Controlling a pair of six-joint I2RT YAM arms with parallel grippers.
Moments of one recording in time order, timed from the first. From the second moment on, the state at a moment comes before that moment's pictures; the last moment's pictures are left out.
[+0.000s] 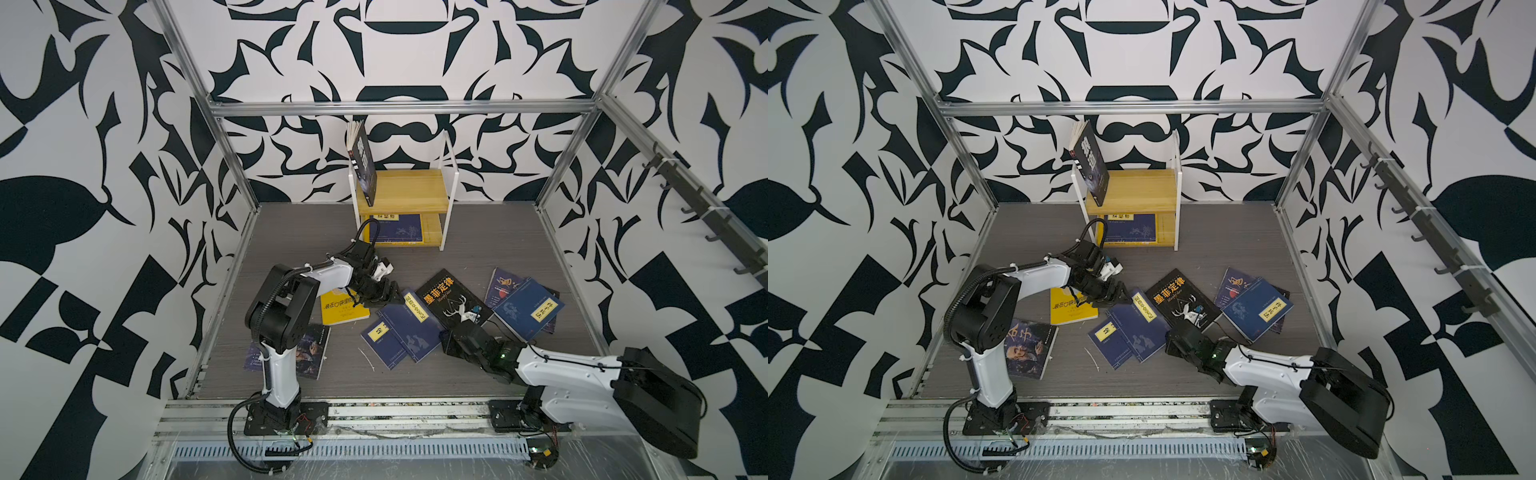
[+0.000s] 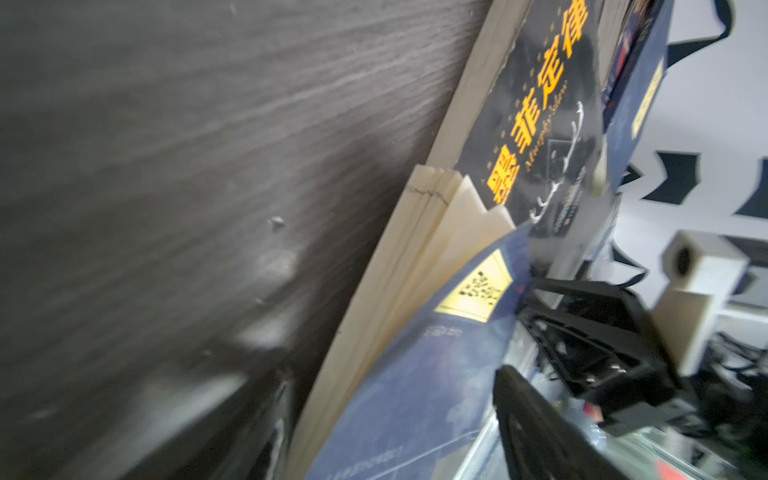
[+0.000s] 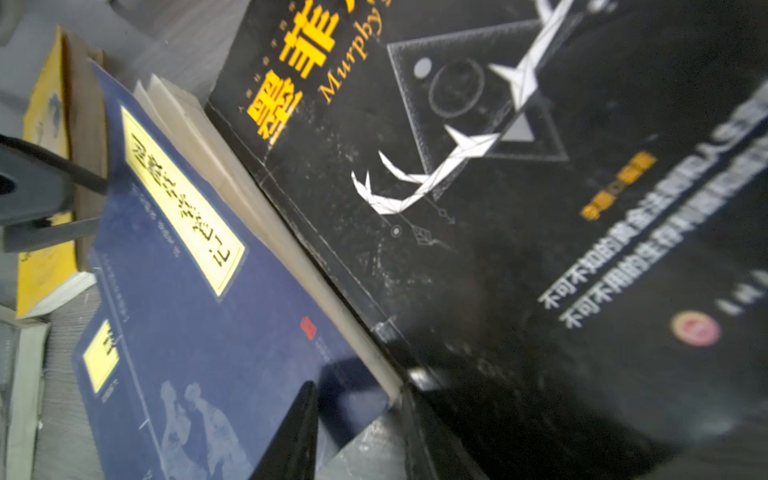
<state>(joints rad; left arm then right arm) -0.51 1.91 1.15 -0.49 0.74 -0.33 0.89 1.18 0.29 0.03 0.23 1.05</state>
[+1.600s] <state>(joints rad) -0.24 1.41 0.92 -0.24 0.83 -0.74 1.27 1.61 1.16 -0.31 0.64 -0.14</state>
